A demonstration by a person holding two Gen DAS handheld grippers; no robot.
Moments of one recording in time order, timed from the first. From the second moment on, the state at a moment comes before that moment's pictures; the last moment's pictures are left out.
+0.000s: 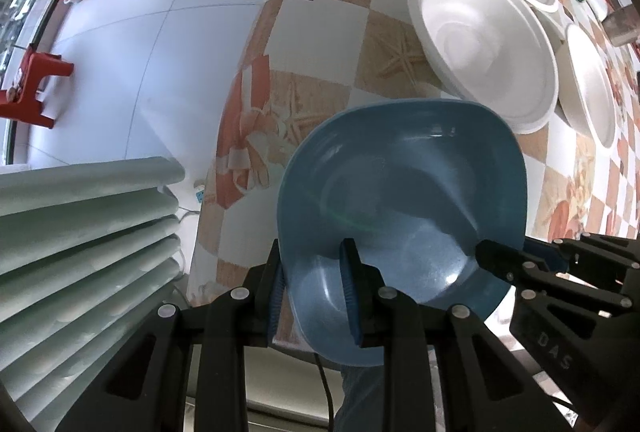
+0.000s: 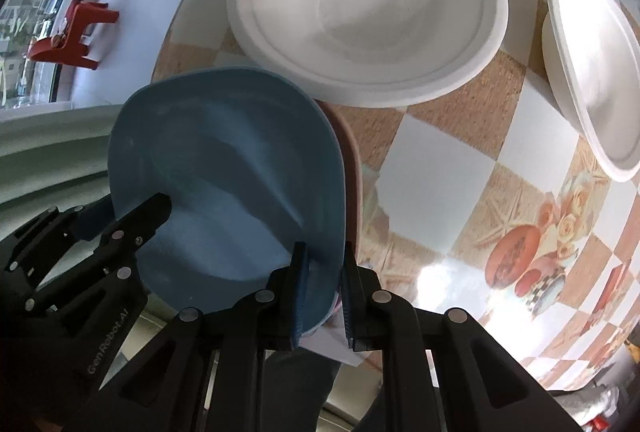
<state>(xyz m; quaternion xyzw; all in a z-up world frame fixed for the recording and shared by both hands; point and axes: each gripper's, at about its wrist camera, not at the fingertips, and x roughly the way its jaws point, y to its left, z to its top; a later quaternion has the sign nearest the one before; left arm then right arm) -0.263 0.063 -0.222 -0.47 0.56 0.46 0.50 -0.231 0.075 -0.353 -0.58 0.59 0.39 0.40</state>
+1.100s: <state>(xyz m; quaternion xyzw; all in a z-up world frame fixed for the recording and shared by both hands) -0.215 0.044 -0.163 -0.42 0.52 0.42 0.62 -0.100 -0.008 -0.264 -0.48 0.64 0.32 0.51</state>
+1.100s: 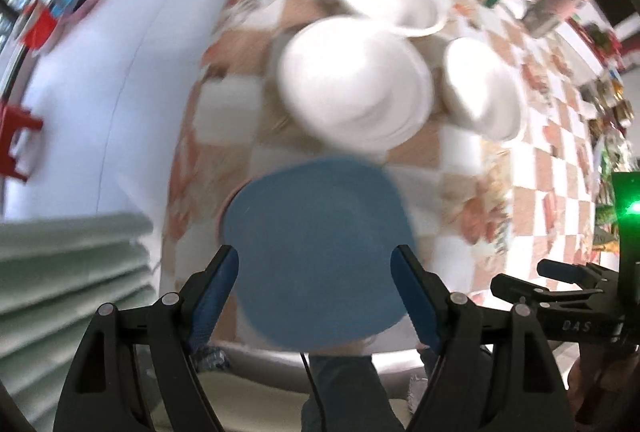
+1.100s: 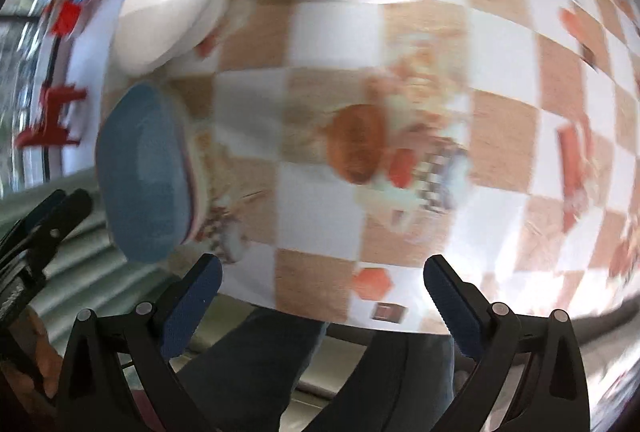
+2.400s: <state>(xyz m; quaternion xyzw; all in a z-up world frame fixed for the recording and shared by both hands) -0.030 0.147 -0.220 -0.28 0.63 0.48 0.55 0.036 0.122 -0.268 -0.47 0.61 0.32 0.55</state>
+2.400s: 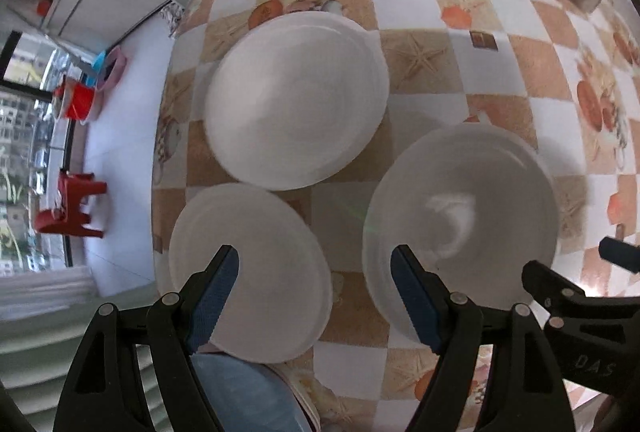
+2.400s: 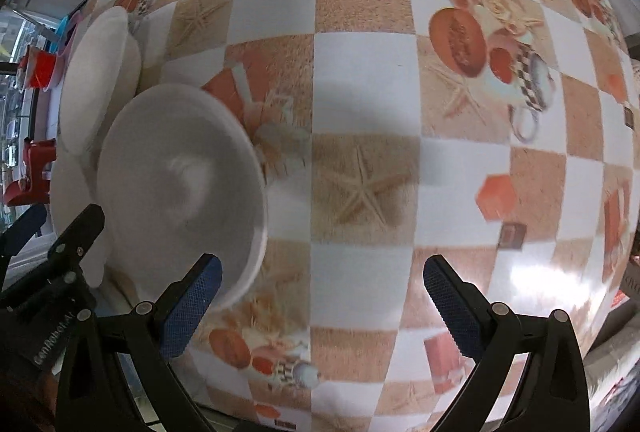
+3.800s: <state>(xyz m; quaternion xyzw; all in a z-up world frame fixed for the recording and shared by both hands) 0.051 -0.008 -0.273 -0.28 0.71 0.23 0.61 0.045 0.031 -0.266 -0.44 0.67 0.29 0.53</state>
